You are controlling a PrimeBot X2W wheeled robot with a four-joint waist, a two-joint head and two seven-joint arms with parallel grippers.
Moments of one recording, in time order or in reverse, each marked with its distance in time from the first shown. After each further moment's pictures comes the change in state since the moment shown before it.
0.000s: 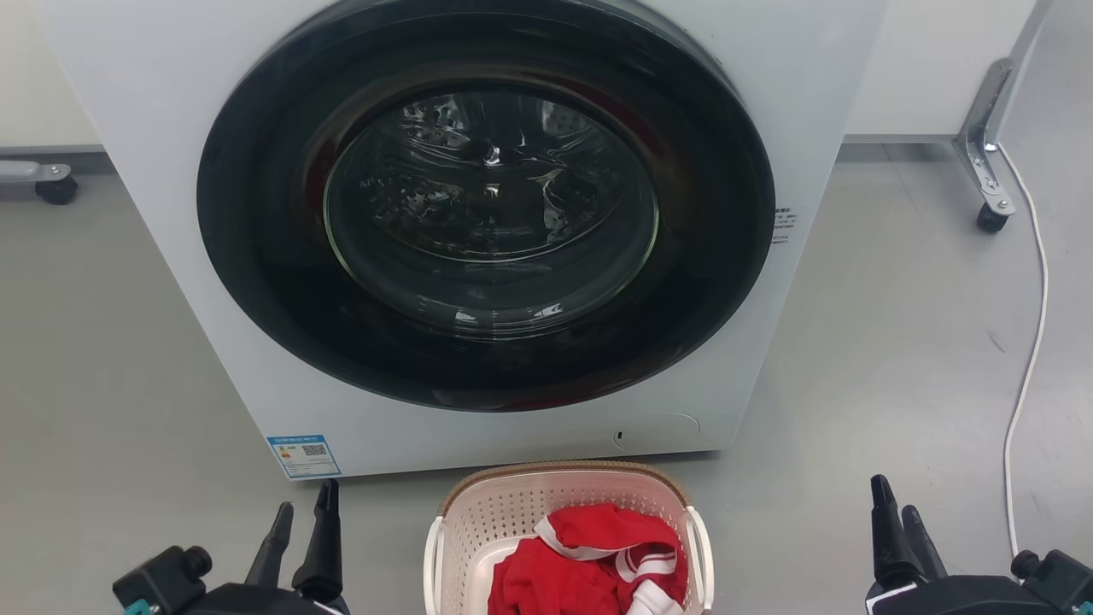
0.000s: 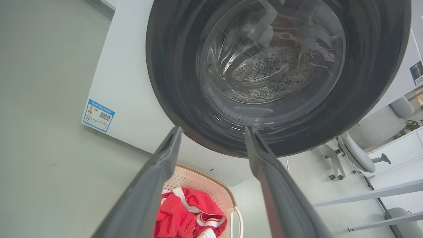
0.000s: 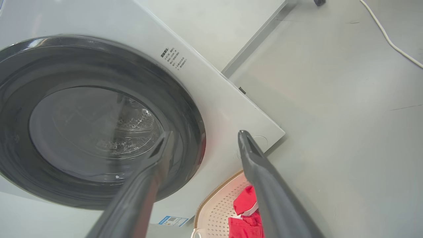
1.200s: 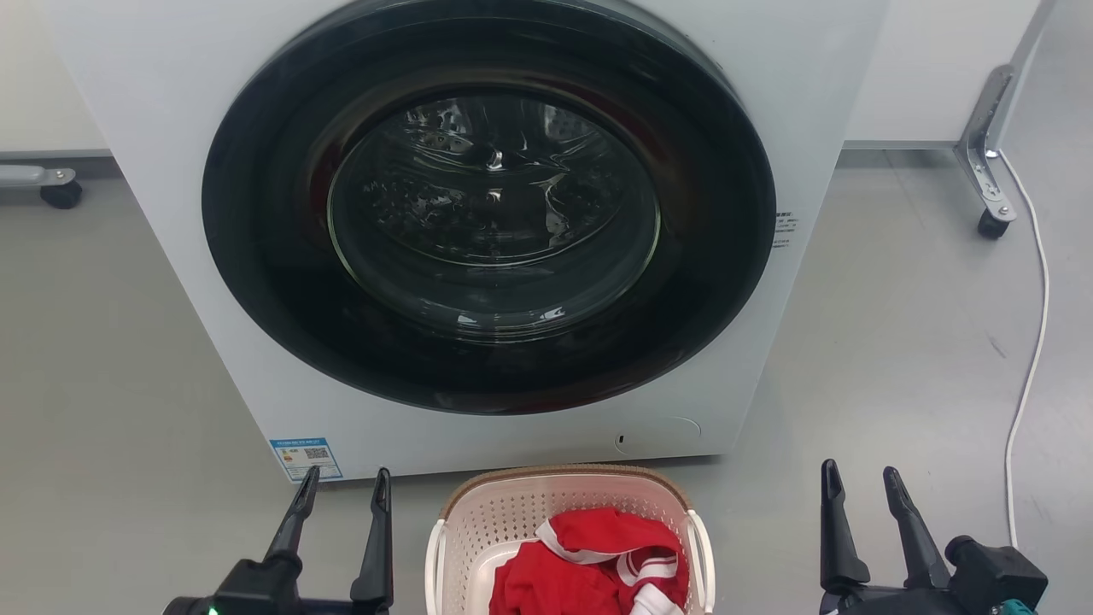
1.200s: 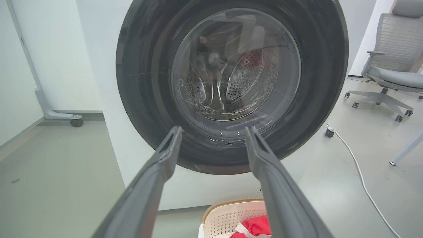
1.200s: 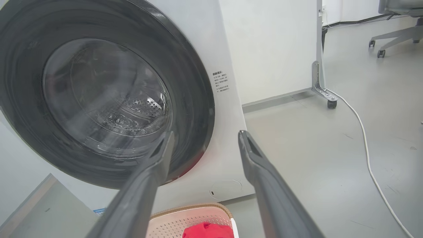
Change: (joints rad) left arm 0.040 0.028 -0.121 -0.129 0.584 0.091 -0.133; right arm 0.043 -0.004 0.114 -0.130 -0.550 -0.088 -0.133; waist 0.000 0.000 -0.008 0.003
